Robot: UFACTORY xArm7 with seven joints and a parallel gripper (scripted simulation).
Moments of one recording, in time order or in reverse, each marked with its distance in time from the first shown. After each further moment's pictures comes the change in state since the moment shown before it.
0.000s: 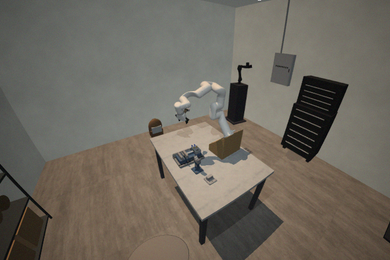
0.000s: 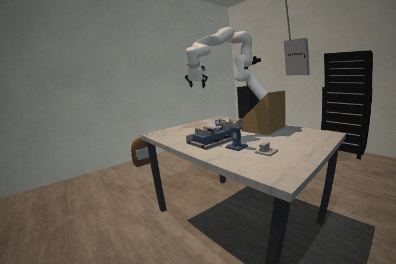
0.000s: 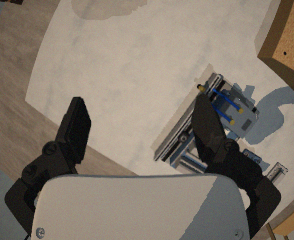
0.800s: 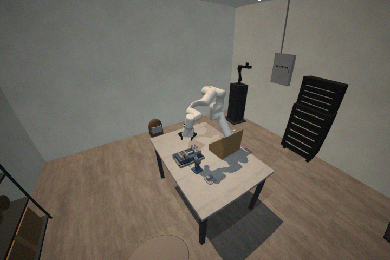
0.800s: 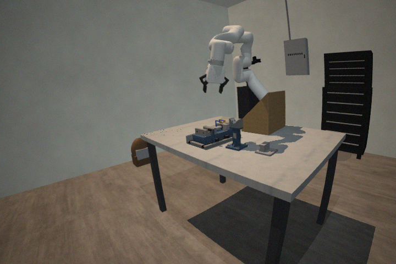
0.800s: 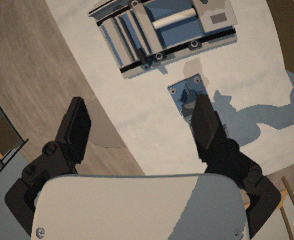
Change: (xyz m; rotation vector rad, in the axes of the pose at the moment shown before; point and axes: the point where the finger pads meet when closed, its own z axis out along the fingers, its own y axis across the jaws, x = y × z) arm -0.214 0.181 -0.104 0.227 -0.268 -0.556
